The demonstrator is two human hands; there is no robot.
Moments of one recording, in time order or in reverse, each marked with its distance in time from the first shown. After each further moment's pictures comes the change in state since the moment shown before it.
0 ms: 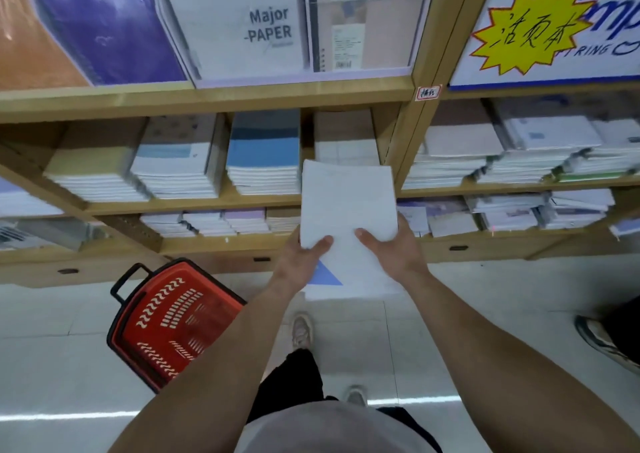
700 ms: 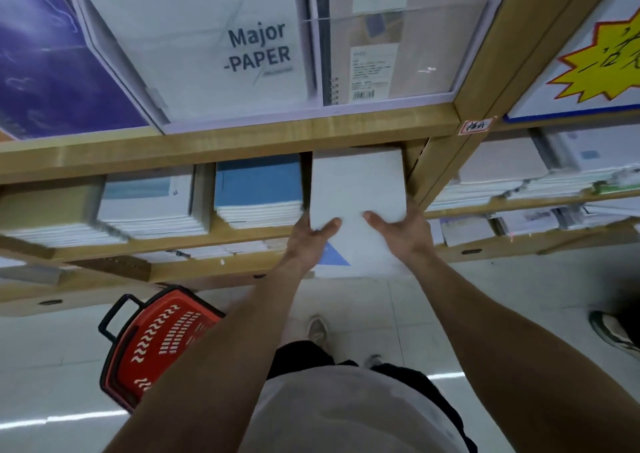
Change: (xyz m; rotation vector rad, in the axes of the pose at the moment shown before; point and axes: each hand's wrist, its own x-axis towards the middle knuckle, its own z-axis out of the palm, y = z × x) left_hand 0.170 0.045 -0.001 -0.004 -0.034 -0.023; right_hand 0.145 -0.045 0.039 -0.004 0.117 0.026
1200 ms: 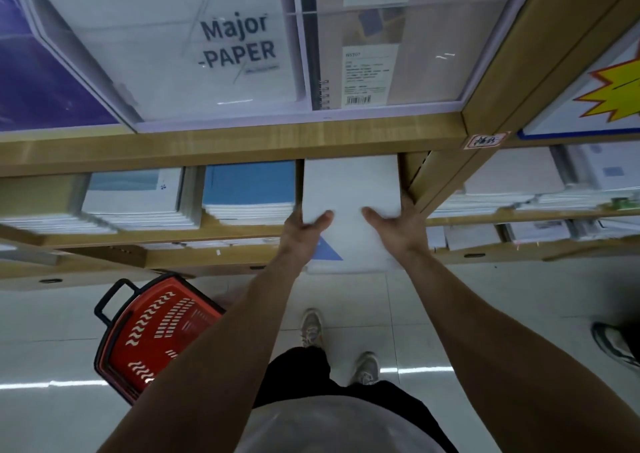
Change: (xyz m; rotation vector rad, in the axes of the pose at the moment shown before) left_hand 0.027 0.003 0.016 -0.039 0.161 -0.054; right_hand 0.046 0.008 0.006 0.033 -0.061 -0.002
